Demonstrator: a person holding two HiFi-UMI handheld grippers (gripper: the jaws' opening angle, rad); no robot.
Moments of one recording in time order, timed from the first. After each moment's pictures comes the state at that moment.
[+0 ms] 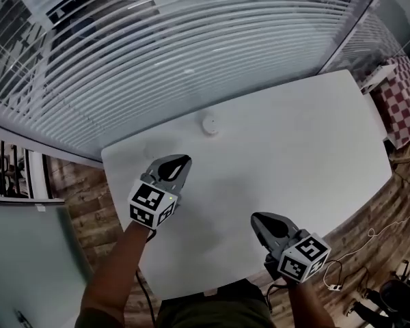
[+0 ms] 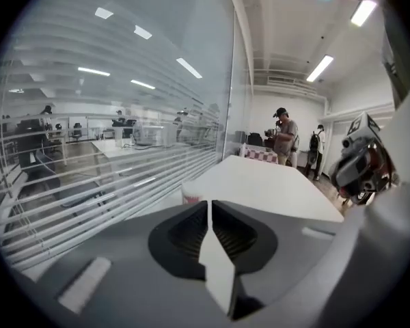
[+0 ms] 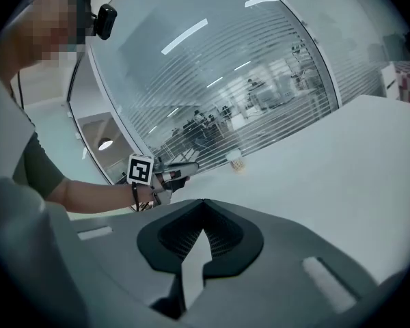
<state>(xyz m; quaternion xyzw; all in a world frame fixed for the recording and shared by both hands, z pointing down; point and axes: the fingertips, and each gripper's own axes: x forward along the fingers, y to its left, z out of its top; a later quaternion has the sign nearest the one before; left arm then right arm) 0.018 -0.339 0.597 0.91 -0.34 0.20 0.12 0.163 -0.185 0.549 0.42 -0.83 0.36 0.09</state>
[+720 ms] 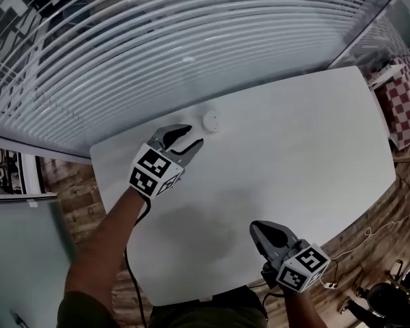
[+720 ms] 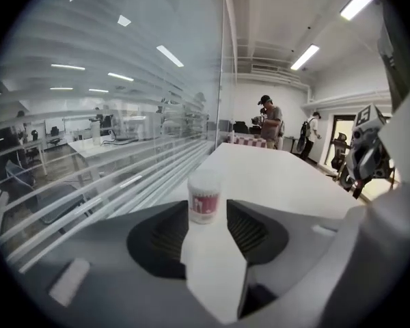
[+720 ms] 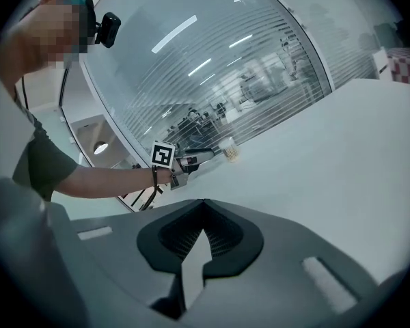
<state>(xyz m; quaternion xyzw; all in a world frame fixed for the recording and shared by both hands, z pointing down) 0.045 -0.408 0.647 0.93 -0.27 0.25 0.09 0.158 -0.185 0.588 0.42 -0.81 0.39 0.08</state>
